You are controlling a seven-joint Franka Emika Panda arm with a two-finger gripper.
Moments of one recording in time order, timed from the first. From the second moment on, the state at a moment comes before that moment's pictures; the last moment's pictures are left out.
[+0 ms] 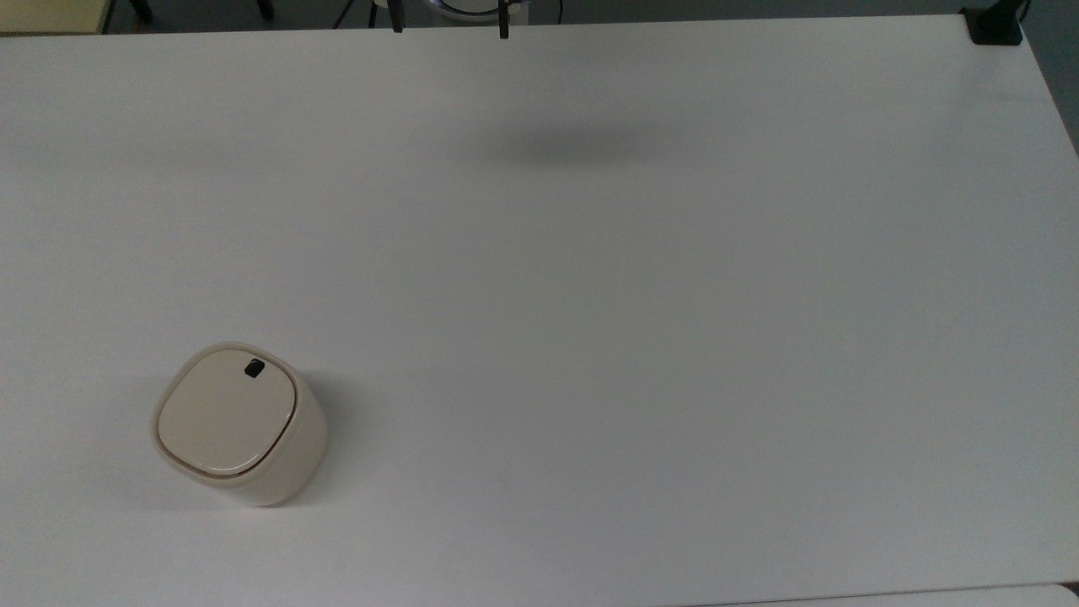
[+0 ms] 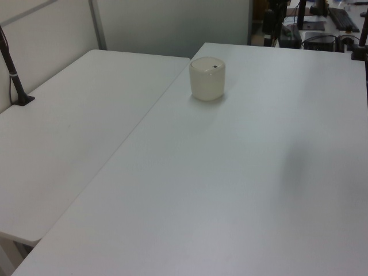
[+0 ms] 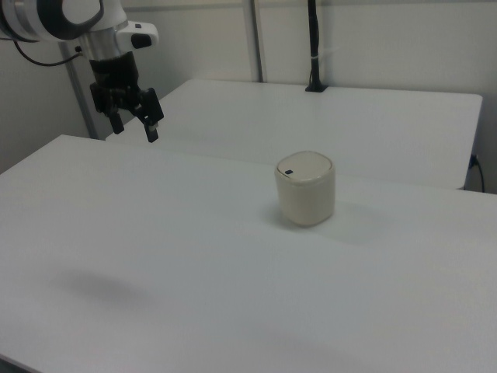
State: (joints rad) arm 0.08 -0.01 -0.01 -1.59 0.00 1.62 0.10
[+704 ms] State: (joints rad) arm 0.07 0.01 -0.02 -1.59 -0.01 1.86 0.26
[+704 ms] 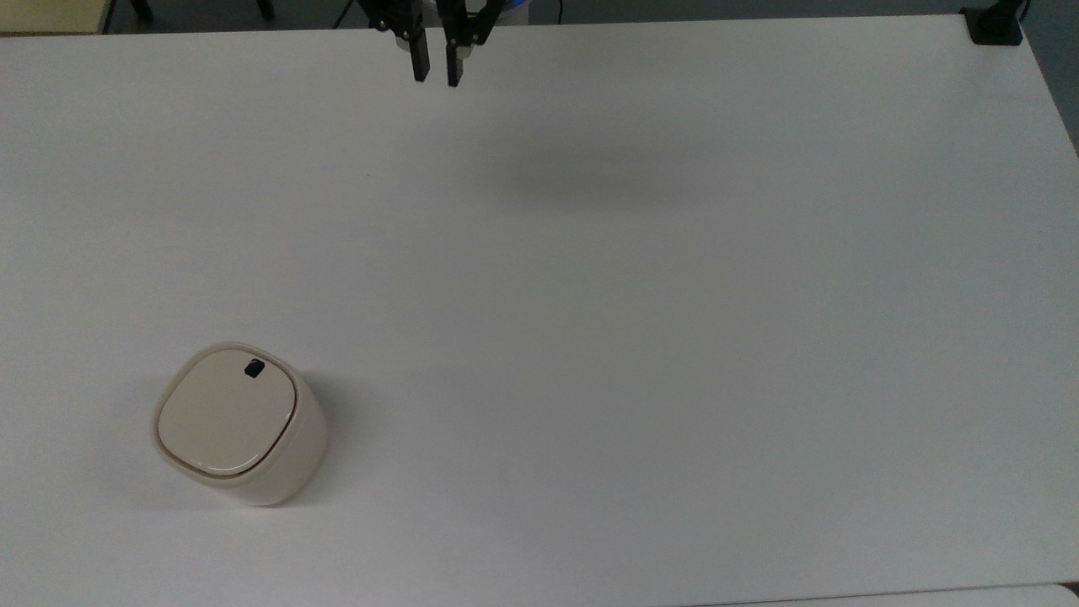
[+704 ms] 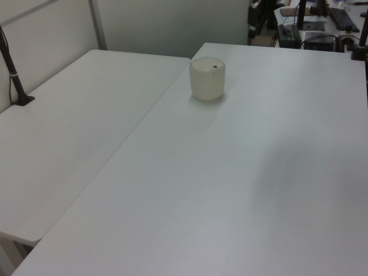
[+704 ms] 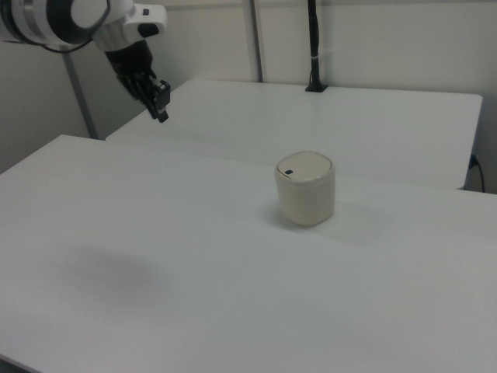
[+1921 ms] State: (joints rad) arm 0.05 0.48 -0.21 -1.45 -0.18 2.49 0.68
